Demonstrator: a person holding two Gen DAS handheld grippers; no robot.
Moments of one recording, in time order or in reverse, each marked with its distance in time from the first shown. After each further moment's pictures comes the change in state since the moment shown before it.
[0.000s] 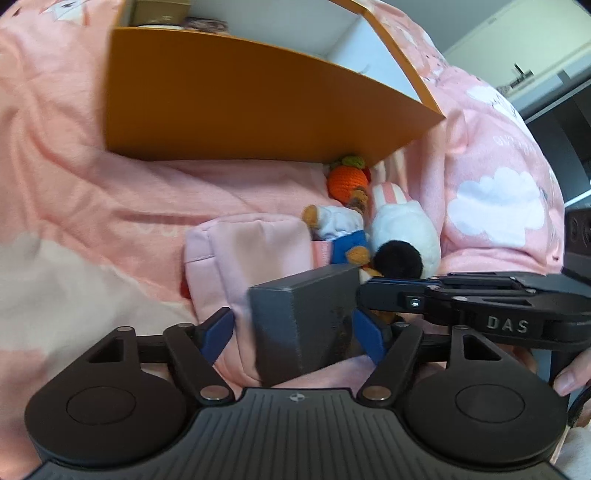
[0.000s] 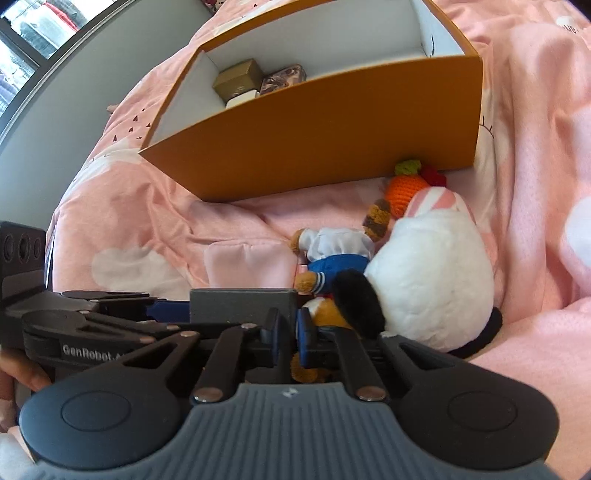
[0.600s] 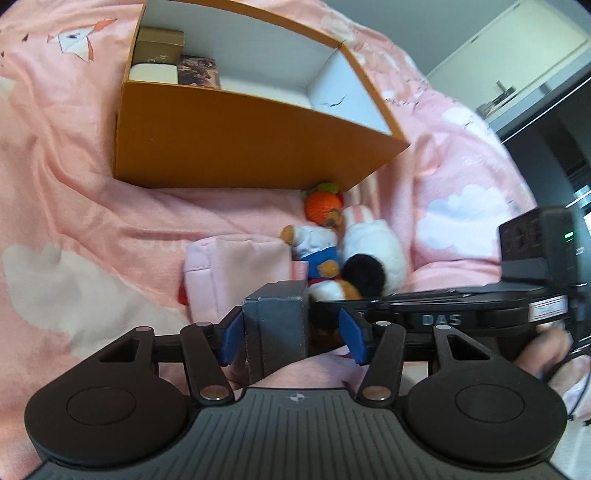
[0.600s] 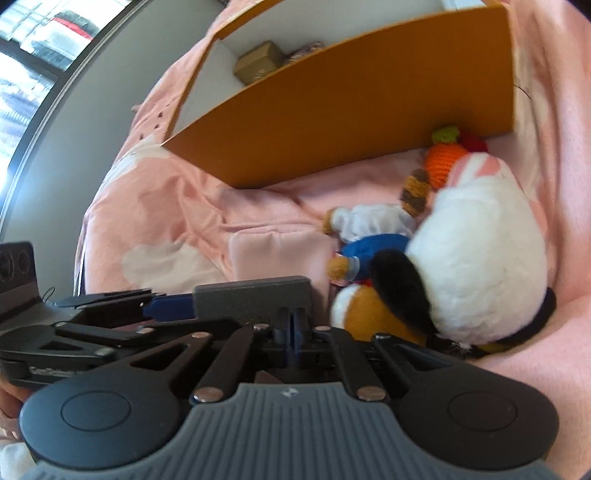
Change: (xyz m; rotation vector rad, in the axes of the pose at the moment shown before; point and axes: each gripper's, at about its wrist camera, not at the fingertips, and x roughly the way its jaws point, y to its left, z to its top) left arm -0.036 -0.004 -0.008 -0.008 -0.094 -0.069; right arm 0.014 -0.008 0.001 0.075 0.054 0.146
